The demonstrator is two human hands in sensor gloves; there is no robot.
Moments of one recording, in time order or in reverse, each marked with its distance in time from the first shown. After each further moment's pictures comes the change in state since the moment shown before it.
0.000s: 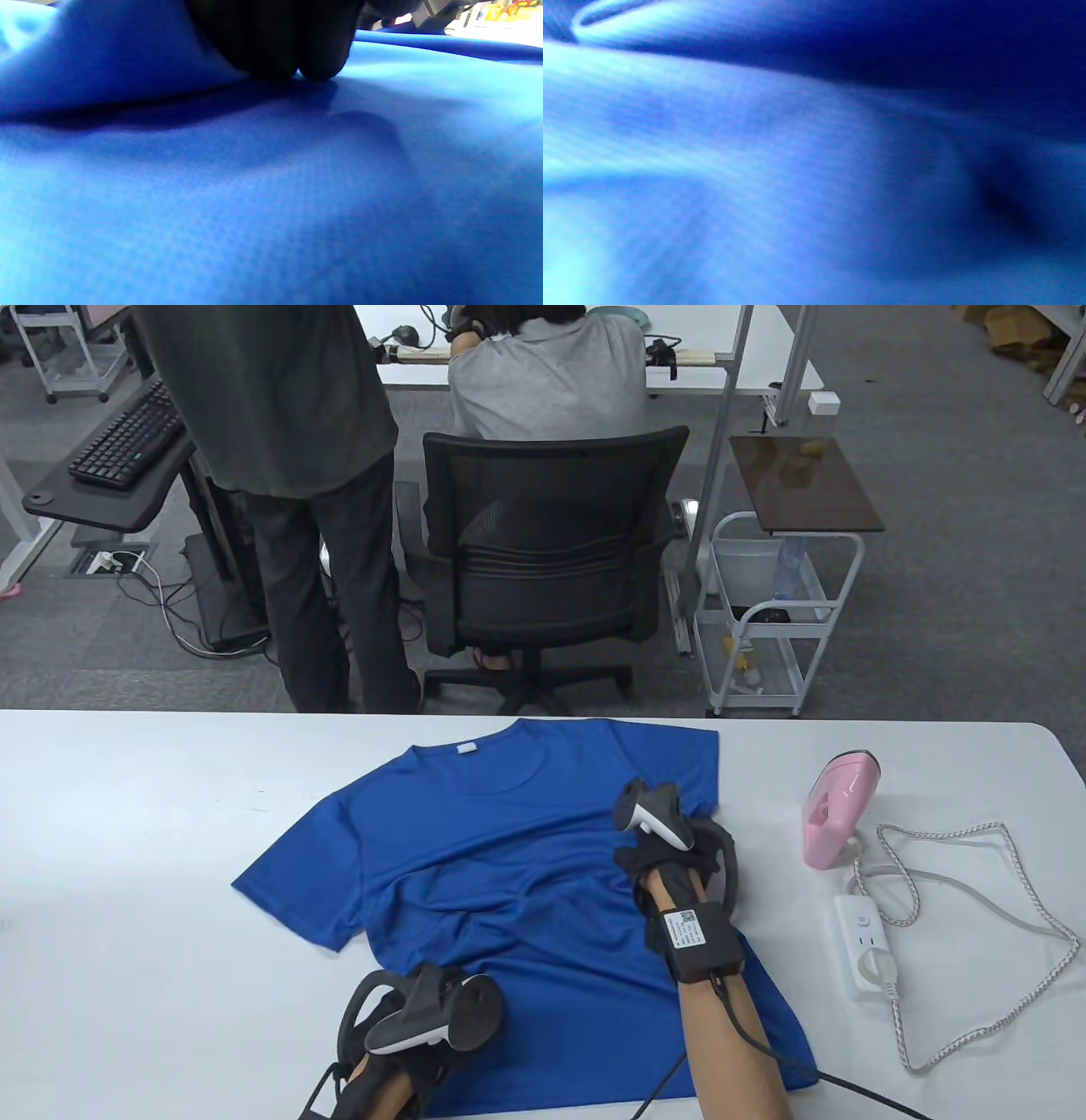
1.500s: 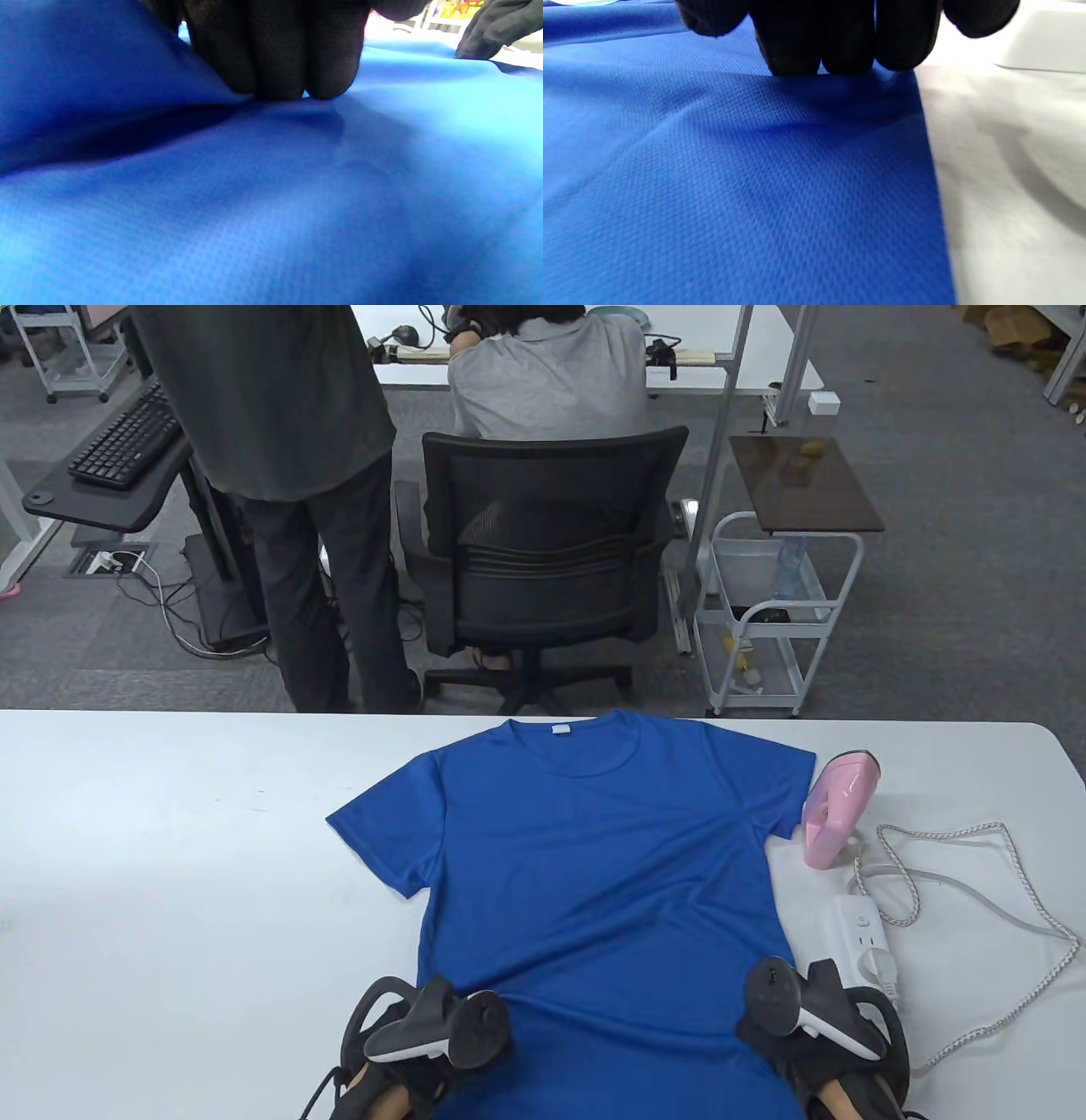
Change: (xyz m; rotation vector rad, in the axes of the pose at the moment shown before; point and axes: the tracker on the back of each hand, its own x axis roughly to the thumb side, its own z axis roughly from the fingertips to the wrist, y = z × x) left_hand 0.015 0.007 0.014 -0.057 -0.125 0.024; right_hand -0.149 0.072 0.170 -0.150 -0.369 0.066
